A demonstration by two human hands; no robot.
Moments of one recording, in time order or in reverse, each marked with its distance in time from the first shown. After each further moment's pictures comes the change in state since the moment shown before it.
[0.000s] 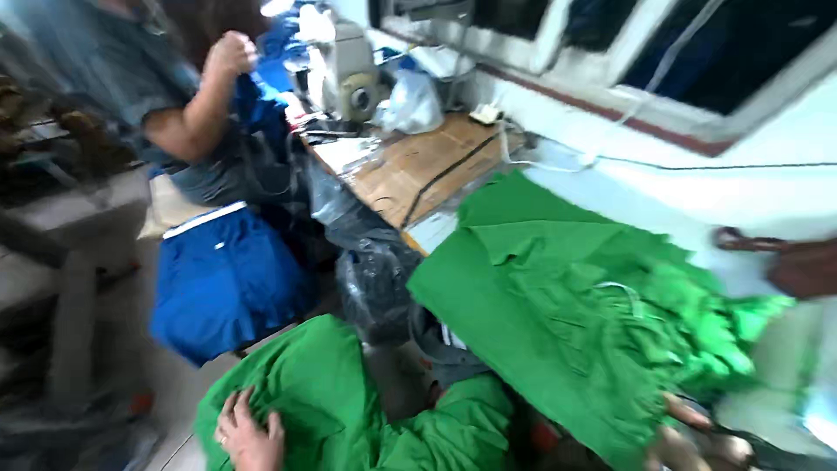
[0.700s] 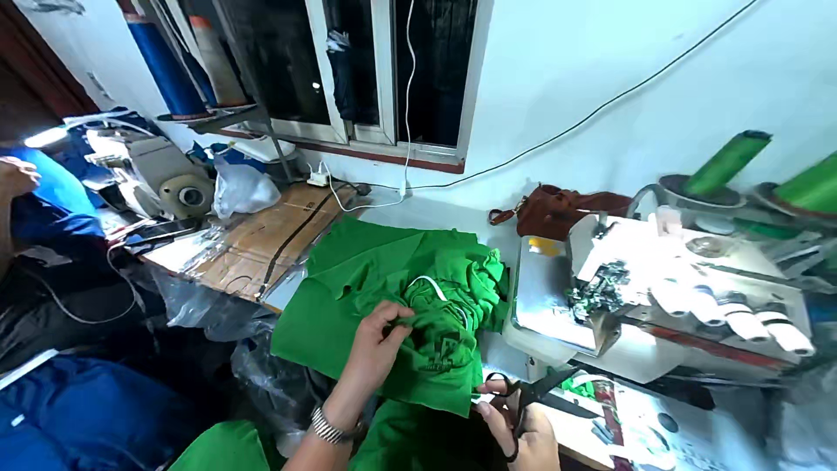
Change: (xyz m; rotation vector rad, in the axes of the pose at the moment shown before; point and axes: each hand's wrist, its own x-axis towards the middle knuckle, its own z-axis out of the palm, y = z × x) left_hand -0.041 0.410 0.043 -0.810 -0.894 0.699; right_hand -0.052 -0.013 -0.017 -0.134 0.194 -0.035
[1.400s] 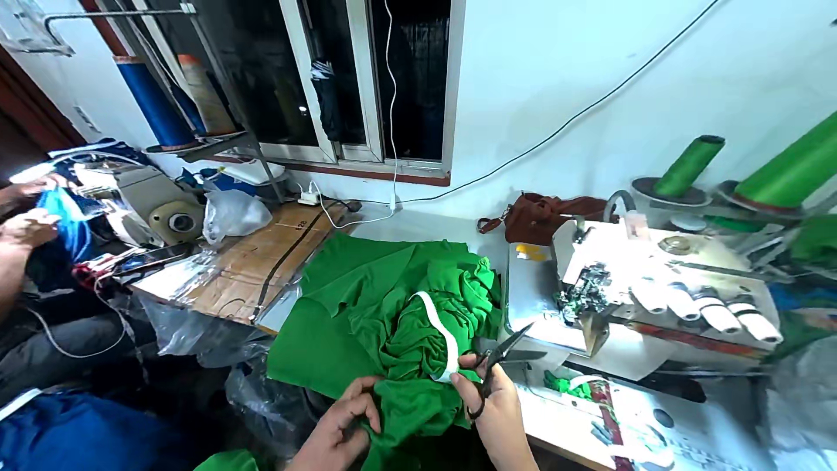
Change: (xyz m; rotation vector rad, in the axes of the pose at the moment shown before) left_hand -0.076 -0.058 -0.055 -0.100 -0.408 0.173; right_hand 0.040 -0.018 0.043 0.046 0.082 0.213
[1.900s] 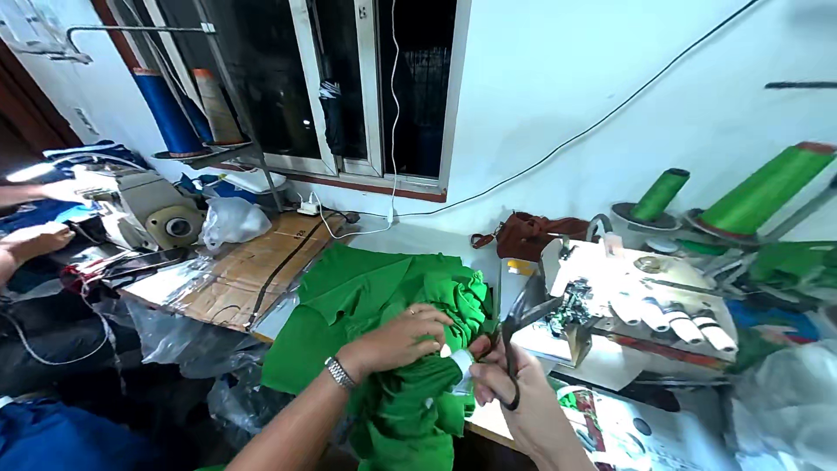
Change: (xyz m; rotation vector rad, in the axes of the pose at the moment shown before) left_hand 0.164 0.056 -0.003 0.433 -0.378 0.127; right_hand 0.016 -0.087 -0.023 0.242 -0.250 0.017
